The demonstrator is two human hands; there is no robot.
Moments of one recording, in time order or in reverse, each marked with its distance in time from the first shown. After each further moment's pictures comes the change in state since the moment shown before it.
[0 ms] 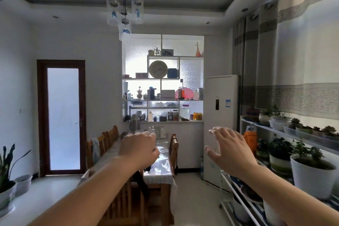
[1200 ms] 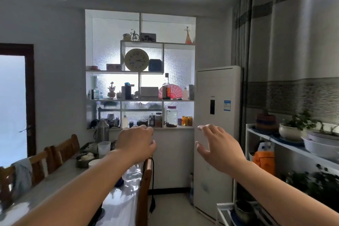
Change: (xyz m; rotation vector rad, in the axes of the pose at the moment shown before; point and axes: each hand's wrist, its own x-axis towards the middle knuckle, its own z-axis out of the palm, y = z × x) left_hand 0.496 0.069 0.366 0.007 0.037 0.045; right_hand 0.418 0.297 0.310 0.046 0.042 -0.019
